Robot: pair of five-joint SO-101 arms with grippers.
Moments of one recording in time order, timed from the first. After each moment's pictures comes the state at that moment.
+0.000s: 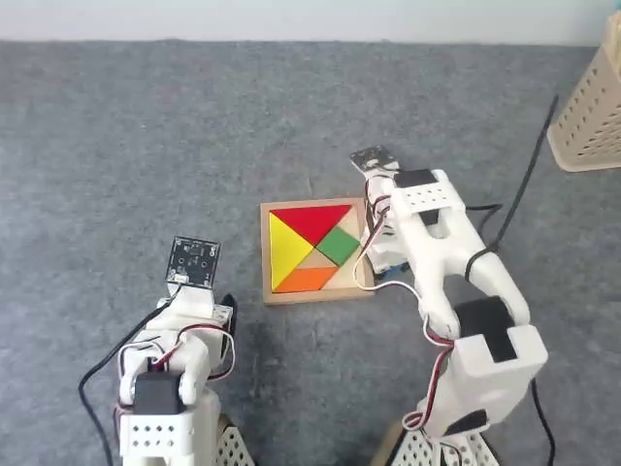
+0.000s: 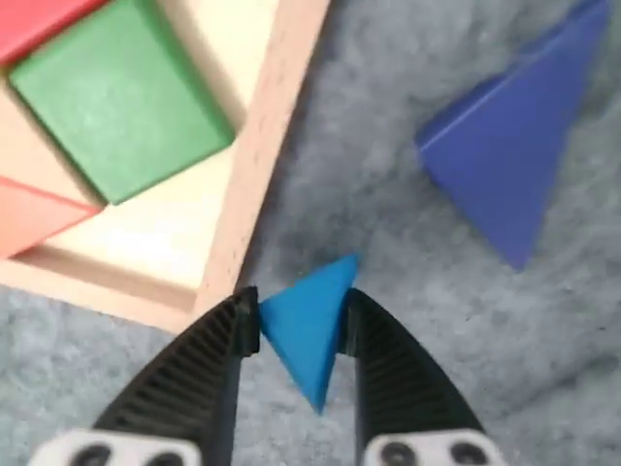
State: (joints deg) left arm -6.5 -103.3 96.8 72.0 -4.0; right arm -16.6 12.9 16.6 71.3 10.5
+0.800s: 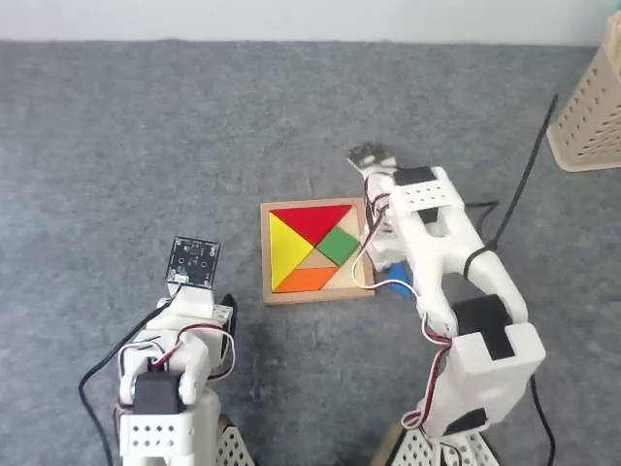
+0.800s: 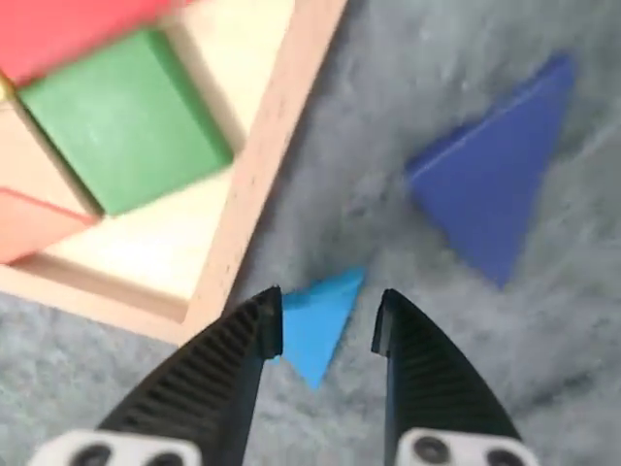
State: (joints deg) left arm -6.5 -103.3 96.8 72.0 -4.0; right arm -17.1 13.0 16.4 70.9 13.1
